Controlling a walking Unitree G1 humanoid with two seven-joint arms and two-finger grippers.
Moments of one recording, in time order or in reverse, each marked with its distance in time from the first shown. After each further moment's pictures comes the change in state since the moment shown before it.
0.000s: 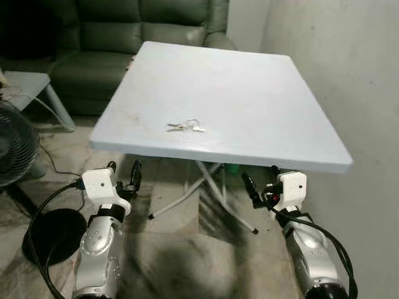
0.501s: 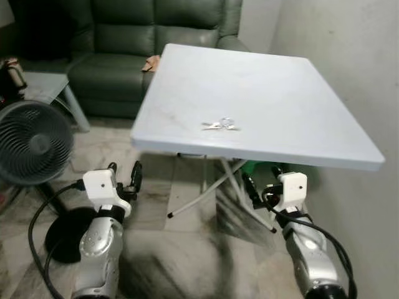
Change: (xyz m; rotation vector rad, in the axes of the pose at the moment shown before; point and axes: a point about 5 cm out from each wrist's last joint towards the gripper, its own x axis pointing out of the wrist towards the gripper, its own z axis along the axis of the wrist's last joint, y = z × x) left arm 0.000 0.005 0.001 0.017 -0.001 0.006; right arm 0.002 0.007 0.001 0.007 -0.009 0.020
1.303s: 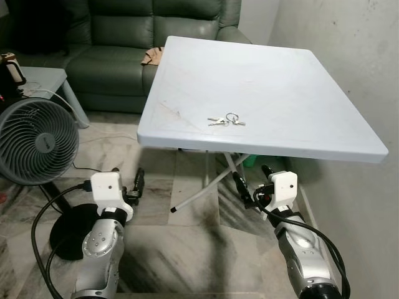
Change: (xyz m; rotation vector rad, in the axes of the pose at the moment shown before) left arm 0.002 -0.020 -0.010 0.072 0.091 -0.057; right arm -0.004 -0.009 -0.001 -0.020 0.011 -0.014
